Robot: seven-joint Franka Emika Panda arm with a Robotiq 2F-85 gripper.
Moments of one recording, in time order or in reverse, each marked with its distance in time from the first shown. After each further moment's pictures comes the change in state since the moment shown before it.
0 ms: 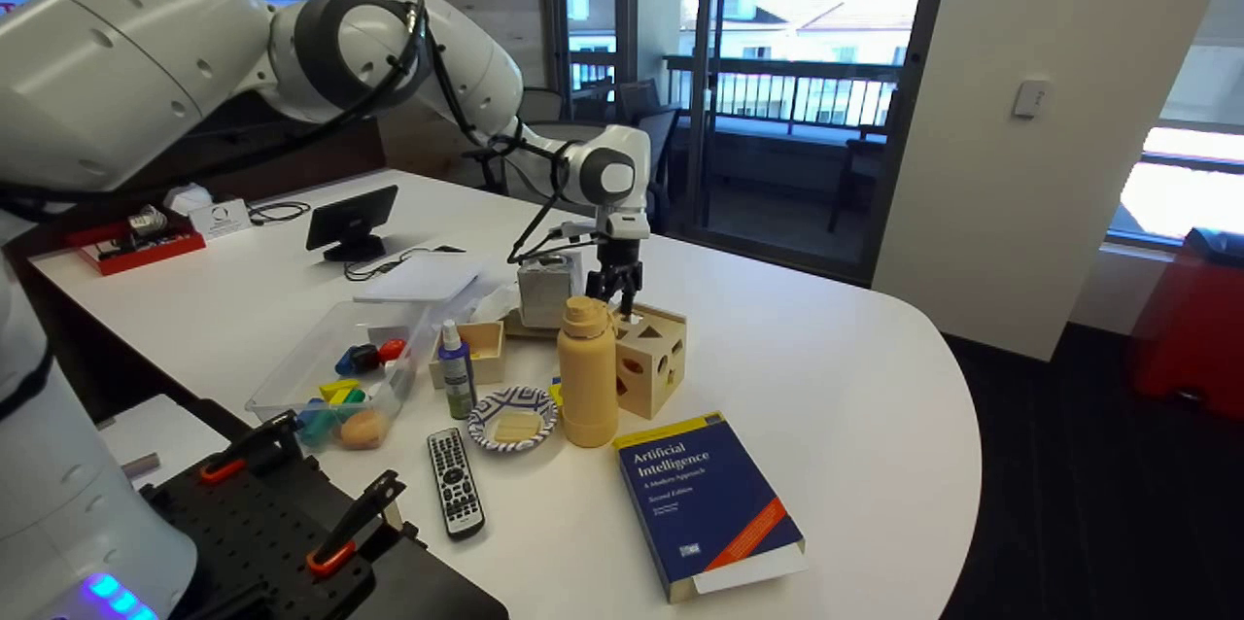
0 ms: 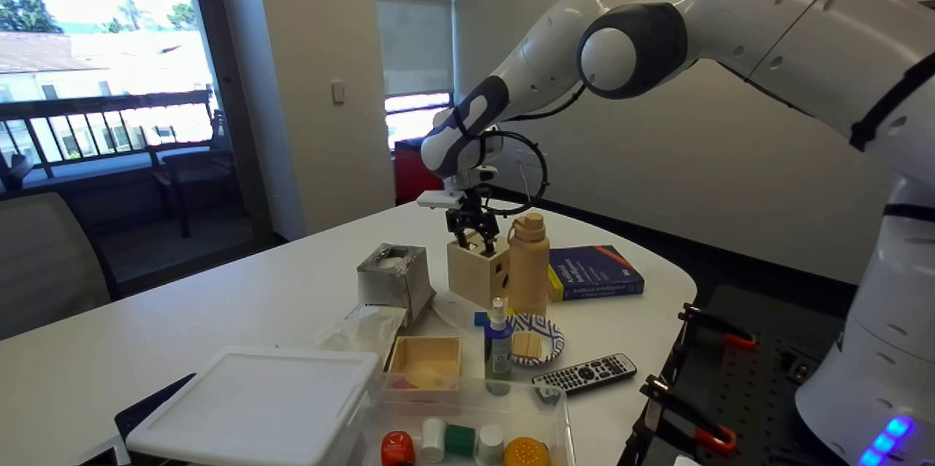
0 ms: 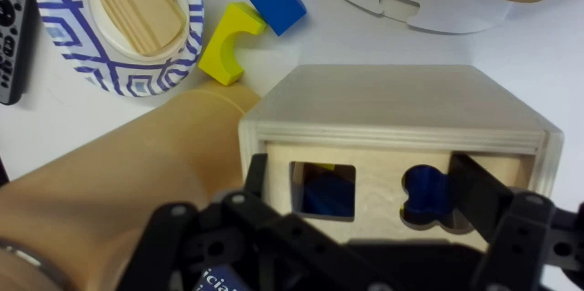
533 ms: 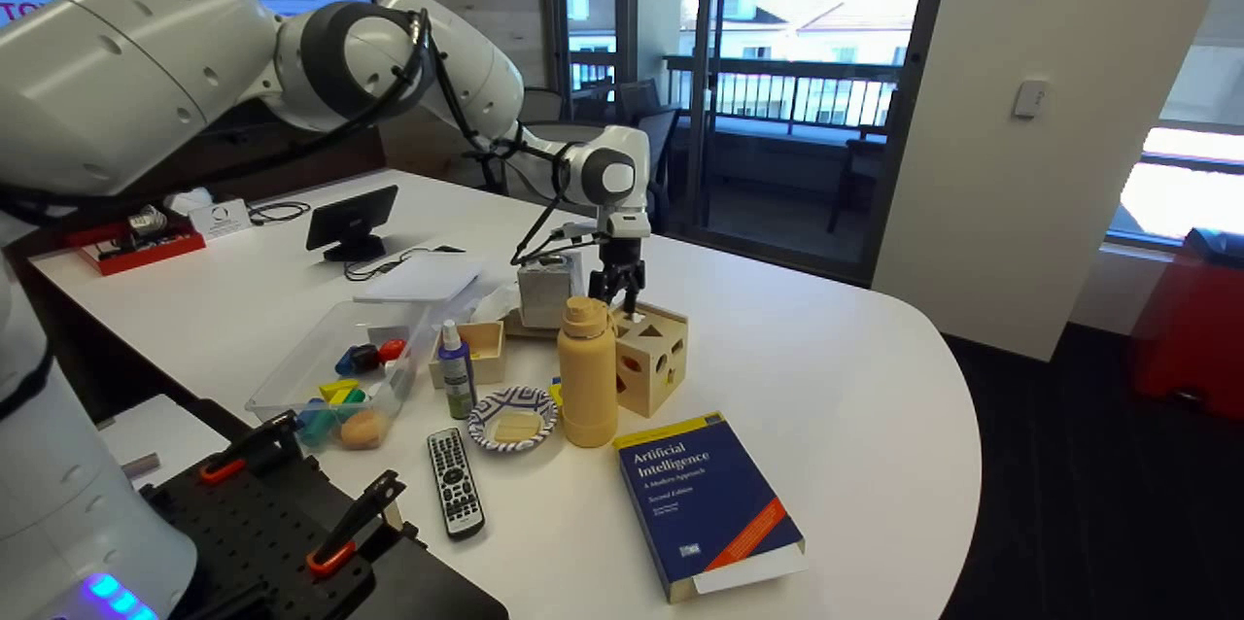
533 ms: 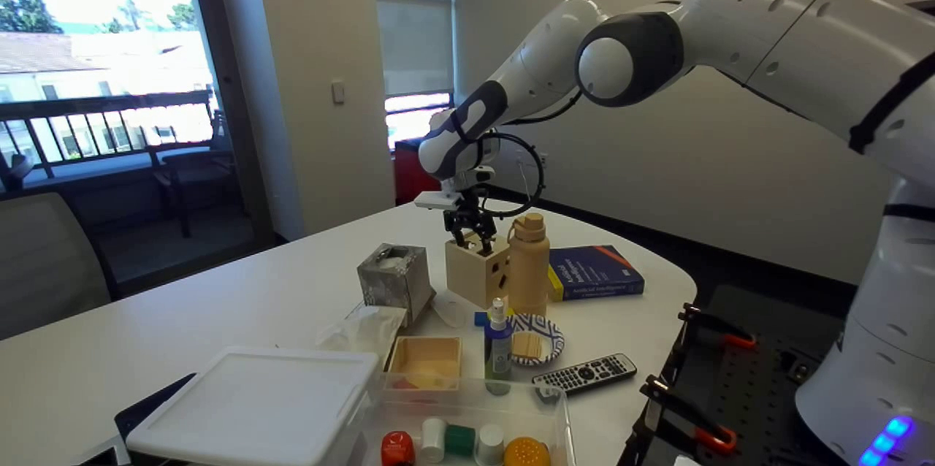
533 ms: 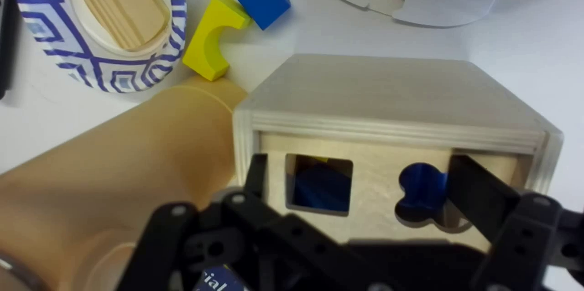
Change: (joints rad) arm 0.001 0.028 0.000 0.046 -0.023 -0.003 0.024
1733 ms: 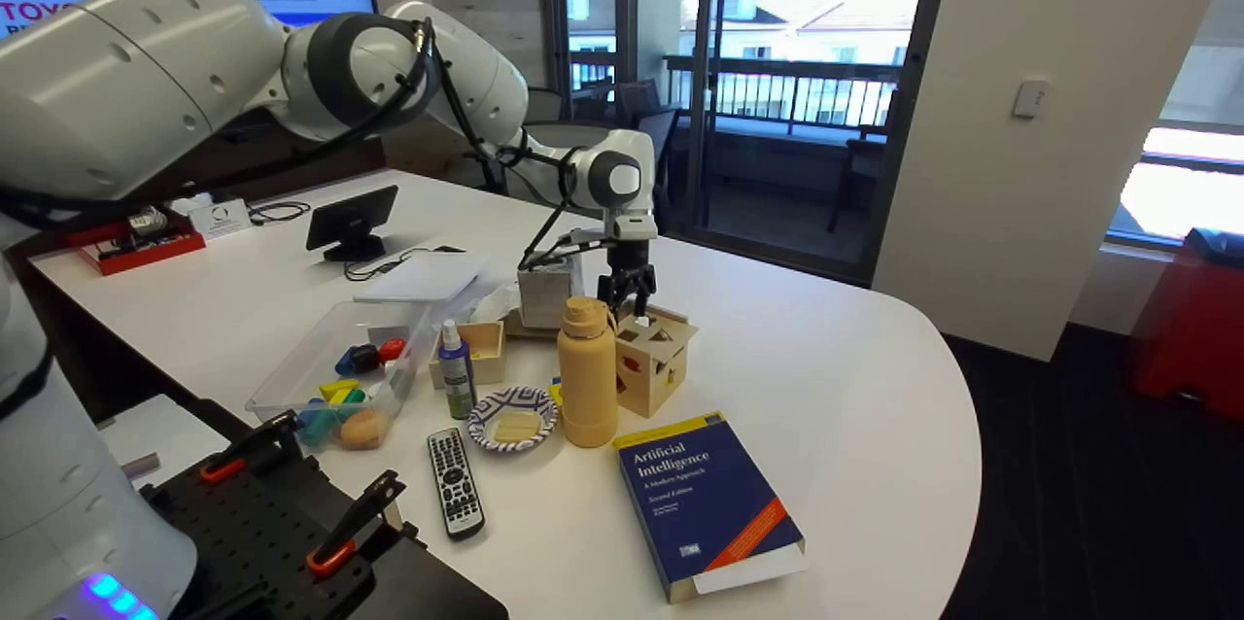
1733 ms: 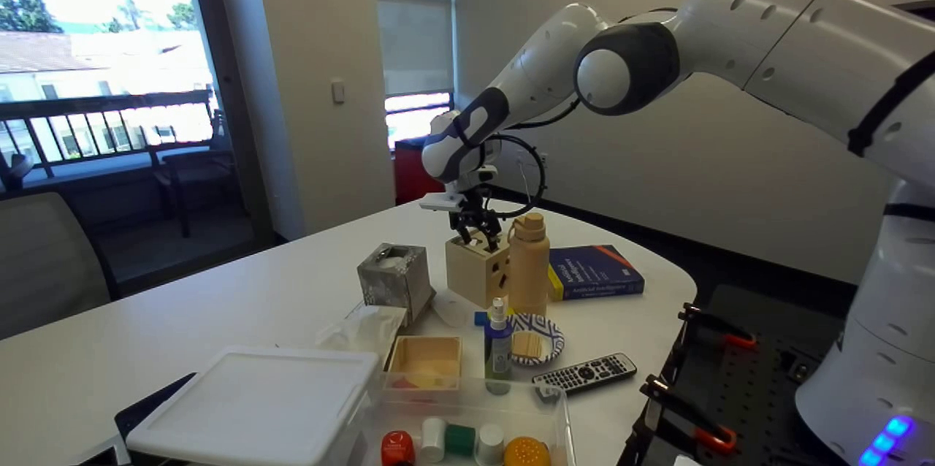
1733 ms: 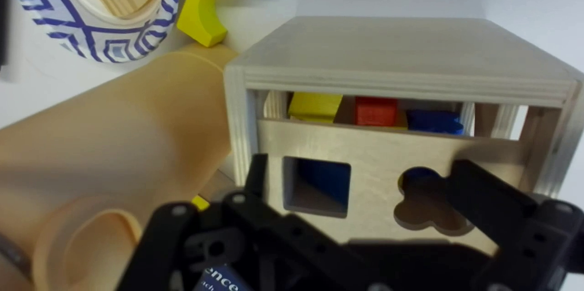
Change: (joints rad) arm -0.005 0.033 -0.022 0.043 -0.043 -0.023 0.034
